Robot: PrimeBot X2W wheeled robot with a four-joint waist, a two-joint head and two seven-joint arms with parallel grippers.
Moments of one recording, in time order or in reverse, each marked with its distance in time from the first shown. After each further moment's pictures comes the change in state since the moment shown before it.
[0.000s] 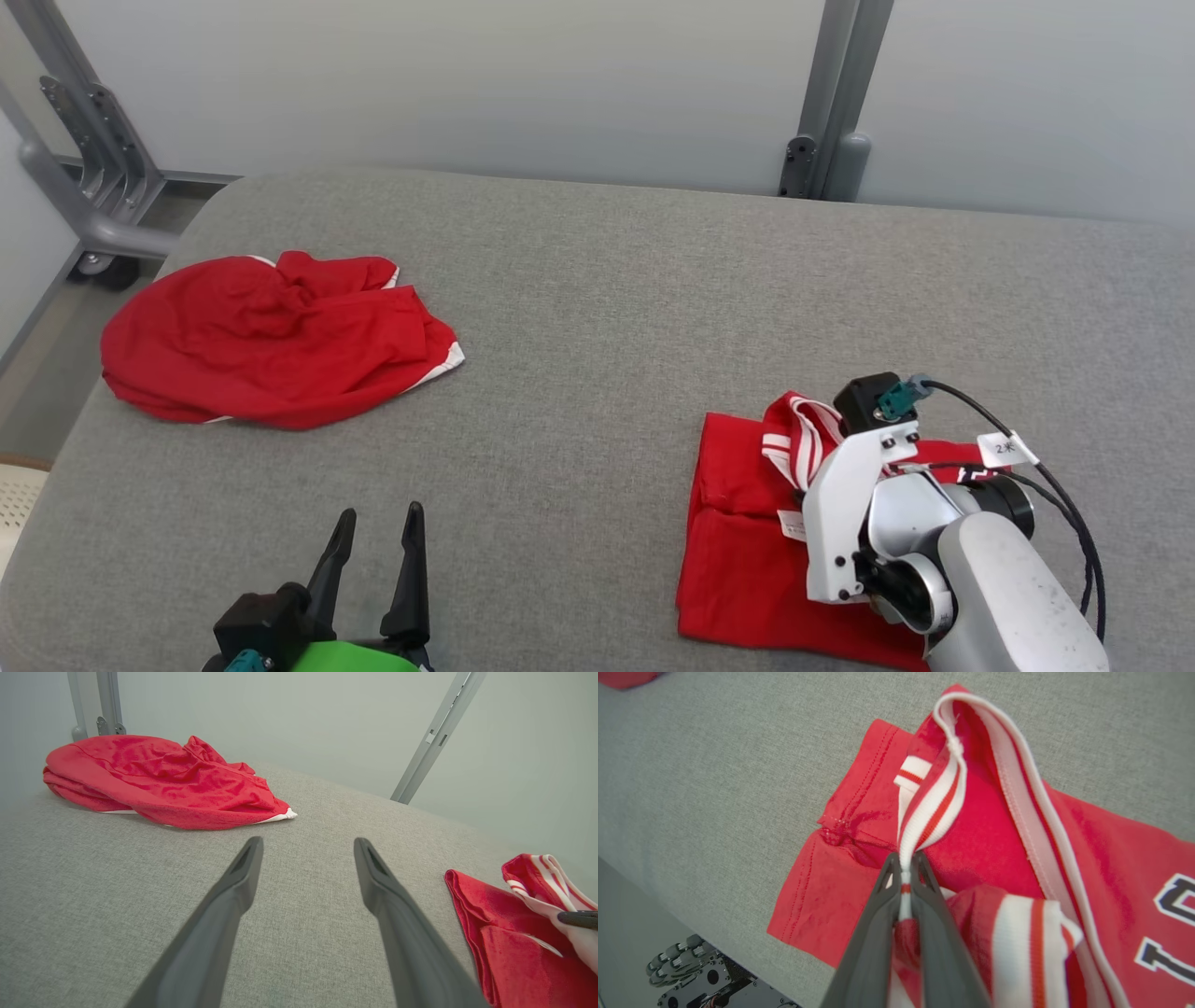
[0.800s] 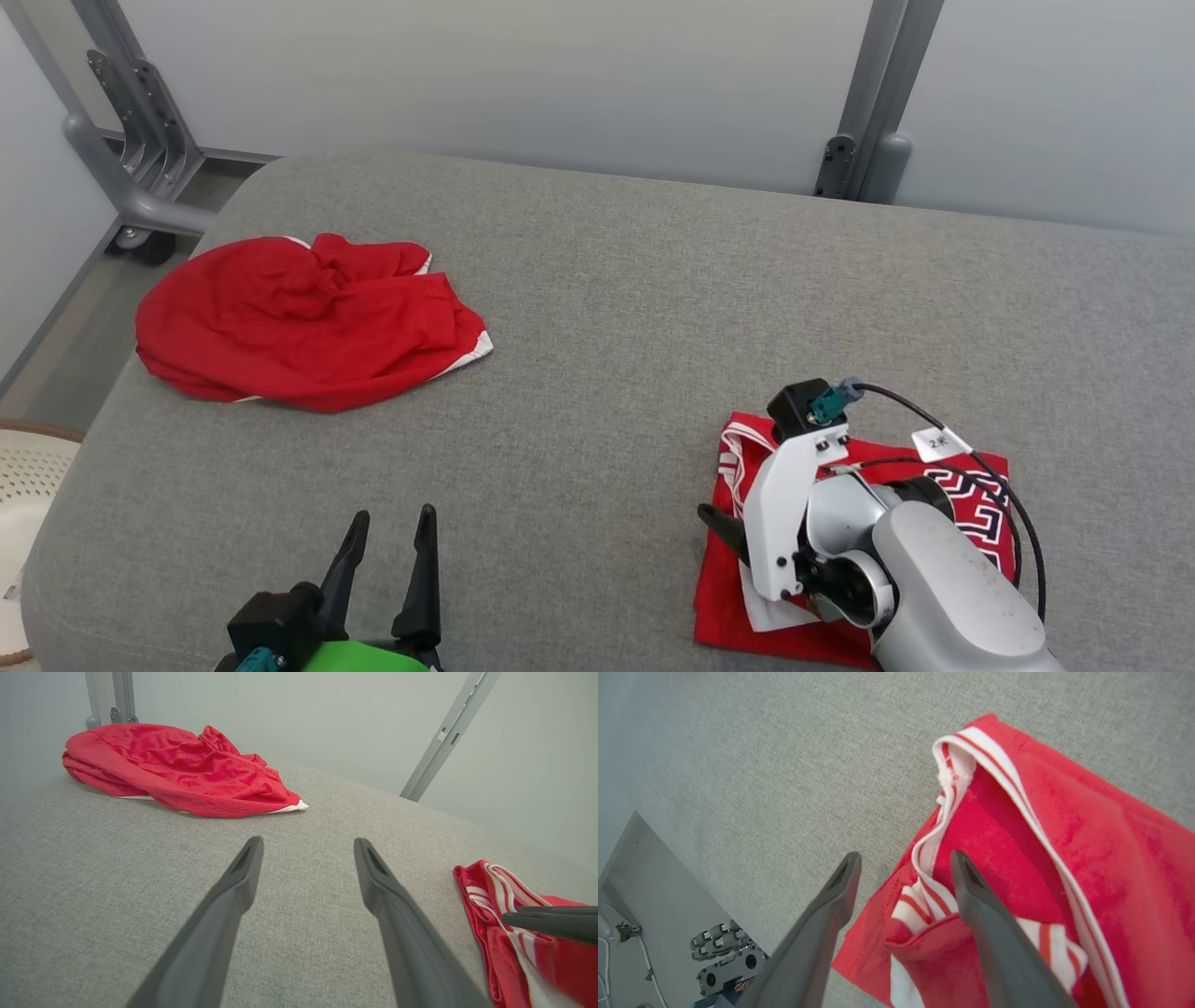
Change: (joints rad) left arm -0.008 -0.015 -0.010 0.024 0.003 -0.013 0.000; right arm -0.118 0.012 0.172 0.232 0.144 0.000 -0.126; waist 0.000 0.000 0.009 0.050
